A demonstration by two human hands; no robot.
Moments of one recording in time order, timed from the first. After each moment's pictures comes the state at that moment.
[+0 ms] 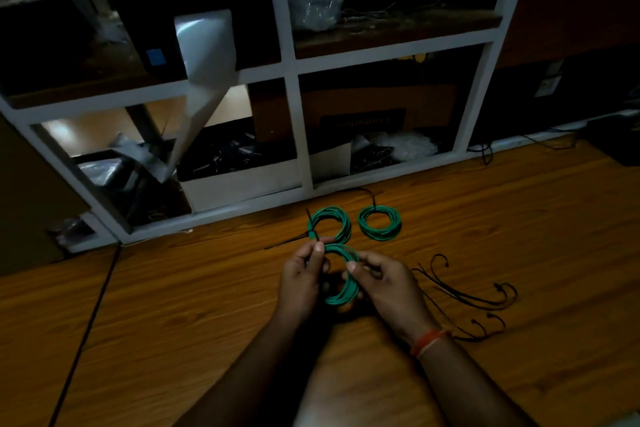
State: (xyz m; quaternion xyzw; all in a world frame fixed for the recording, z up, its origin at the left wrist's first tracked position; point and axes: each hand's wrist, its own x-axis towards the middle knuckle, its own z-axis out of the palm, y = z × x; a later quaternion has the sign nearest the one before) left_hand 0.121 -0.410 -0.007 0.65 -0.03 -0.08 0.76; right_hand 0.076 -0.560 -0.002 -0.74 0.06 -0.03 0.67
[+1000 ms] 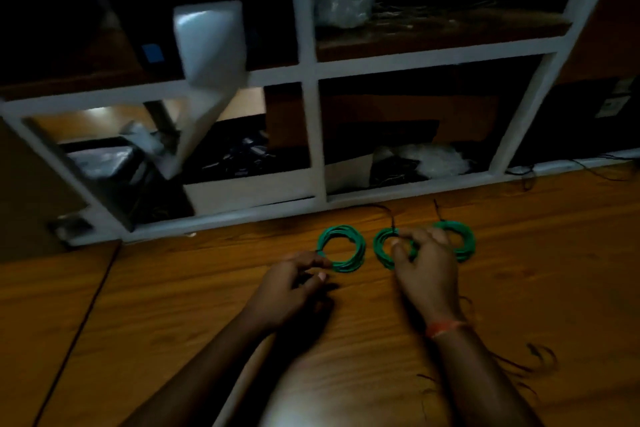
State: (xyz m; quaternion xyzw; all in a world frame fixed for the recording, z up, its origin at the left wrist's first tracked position) left_hand 0.182 -0.369 0.007 0.88 -0.16 -0.11 0.44; right_hand 0.173 -0.614 0.004 -0.90 0.16 -0.16 0.37
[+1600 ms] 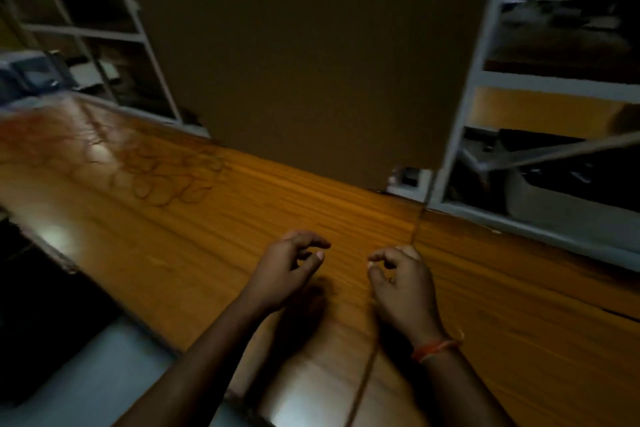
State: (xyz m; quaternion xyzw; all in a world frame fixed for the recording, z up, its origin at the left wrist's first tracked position) left_hand -0.027 0.096 0.039 0.90 0.10 0.12 0.41; right_hand 0.069 -0.107 0.014 -0.86 -0.23 0.00 0.46
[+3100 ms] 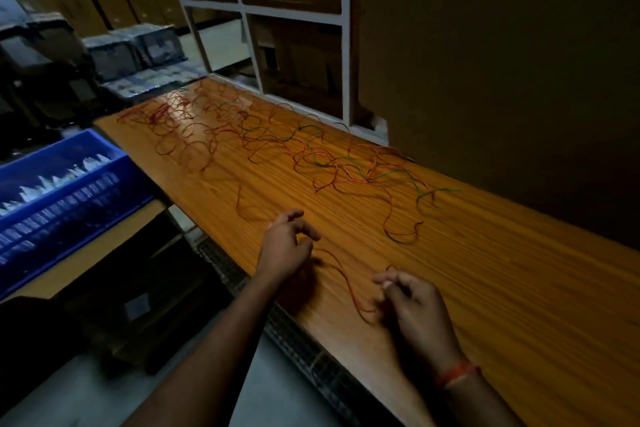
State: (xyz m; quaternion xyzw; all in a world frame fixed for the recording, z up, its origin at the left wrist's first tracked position) left_hand -0.155 0.594 0.020 0.87 0.34 0.16 0.30; right_hand -0.069 0.361 0.009 -0.74 -0.18 0.28 0.58
